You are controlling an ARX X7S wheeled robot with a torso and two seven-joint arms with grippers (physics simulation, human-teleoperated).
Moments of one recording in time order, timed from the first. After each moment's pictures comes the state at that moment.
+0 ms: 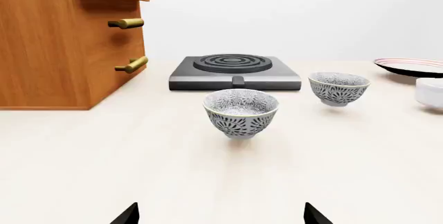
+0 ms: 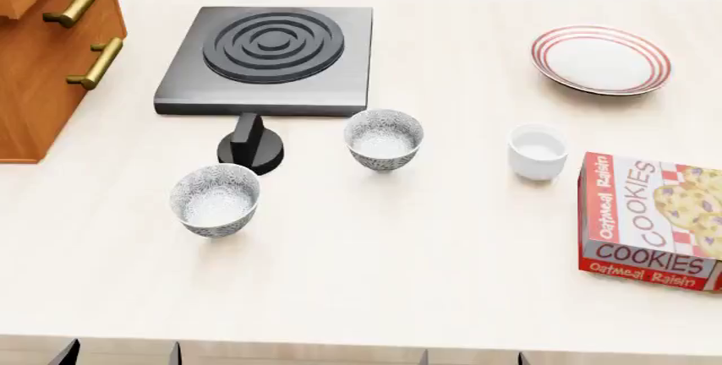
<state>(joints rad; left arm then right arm) 0.00 0.00 0.00 0.00 0.00 0.00 0.00 0.00 0.00 0.00 0.00 0.00 0.00 0.00</state>
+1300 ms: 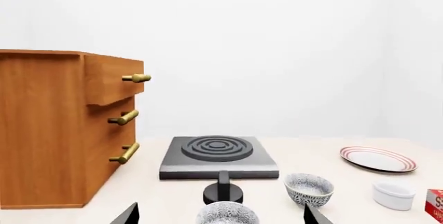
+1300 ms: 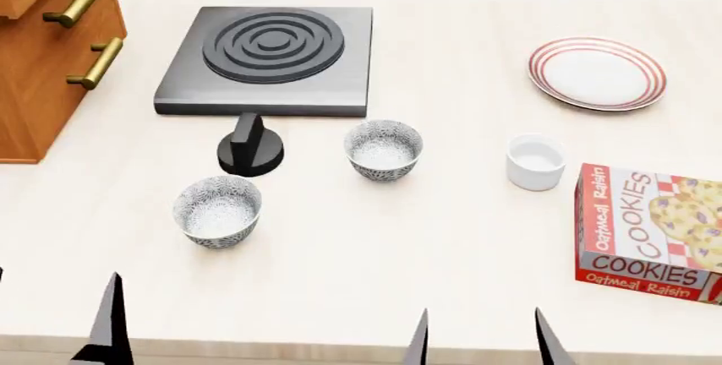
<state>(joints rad) 0.05 -0.20 0.04 0.55 -0.23 -0.25 -0.08 -0.06 0.12 -0.15 -0.46 -0.01 0.27 0.18</state>
